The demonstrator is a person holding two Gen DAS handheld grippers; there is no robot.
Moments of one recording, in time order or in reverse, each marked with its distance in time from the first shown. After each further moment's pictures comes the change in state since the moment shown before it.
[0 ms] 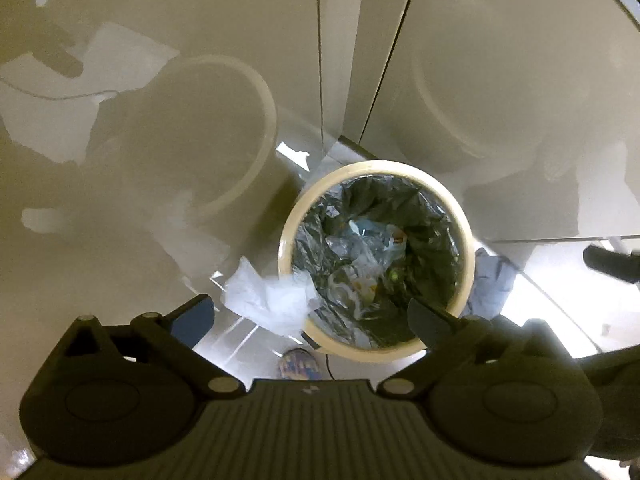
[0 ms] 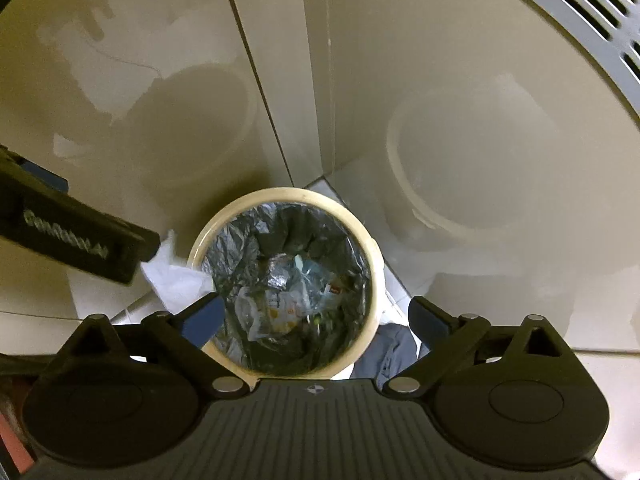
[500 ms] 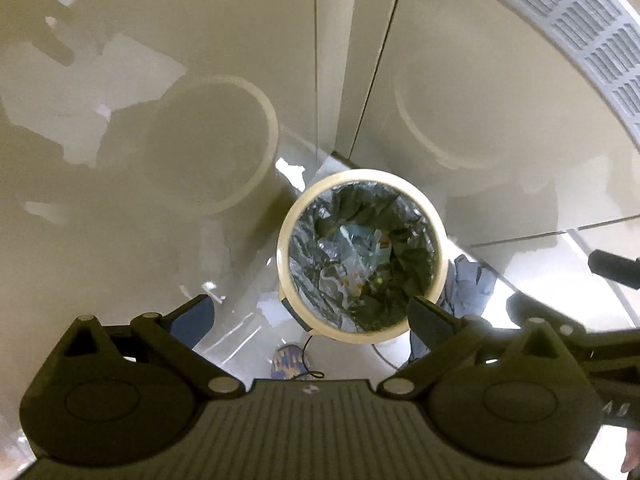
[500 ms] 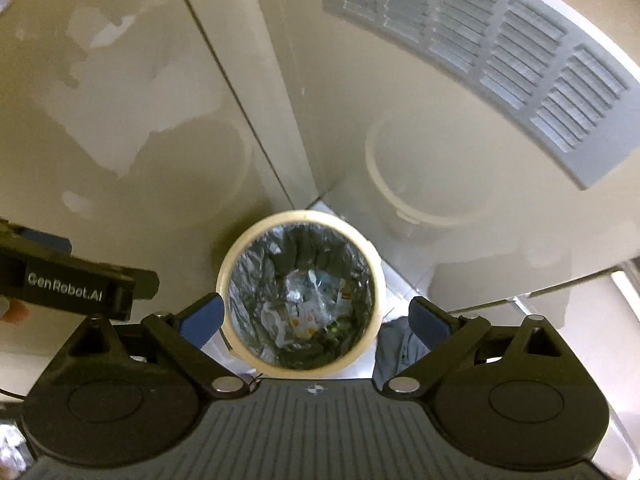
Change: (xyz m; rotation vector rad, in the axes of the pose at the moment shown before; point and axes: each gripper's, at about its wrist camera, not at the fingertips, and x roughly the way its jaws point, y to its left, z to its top) left arm -0.075 -0.003 -0.036 -0.009 -0.084 -0.019; right arm -0.089 0.000 -0.014 0.170 -0.092 0.016
